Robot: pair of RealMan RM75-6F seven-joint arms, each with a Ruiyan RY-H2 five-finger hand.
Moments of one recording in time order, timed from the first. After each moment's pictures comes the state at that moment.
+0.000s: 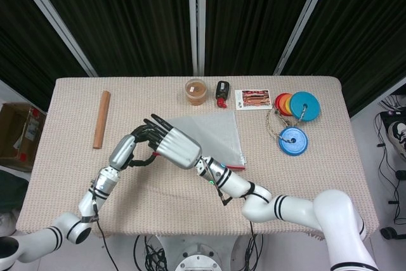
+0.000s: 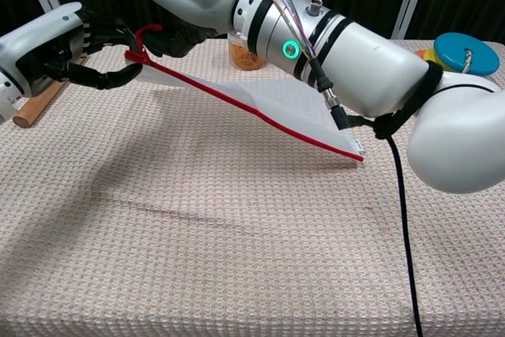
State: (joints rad) left arm -0.60 -1.70 -0.11 -1.06 1.60 1.28 -0.84; right arm 1.10 -1.87 0.26 -1.11 -1.62 1.10 -0.27
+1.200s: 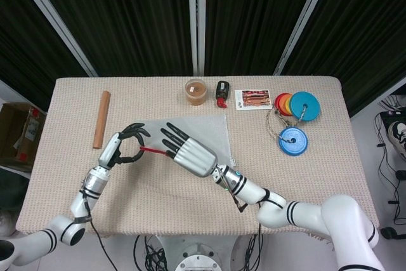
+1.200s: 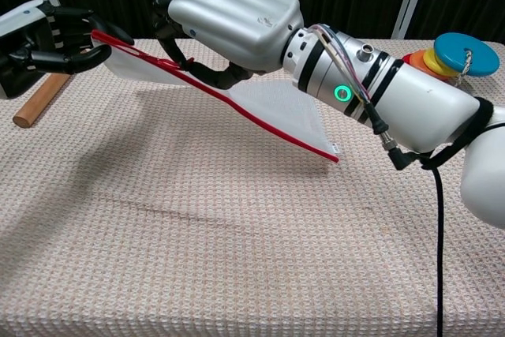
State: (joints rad) left arm -0.57 -1.68 -0.10 -1.04 1.55 1.30 -1.12; right arm 1.00 -1.84 0.14 -1.10 -1.68 1.19 -0.31
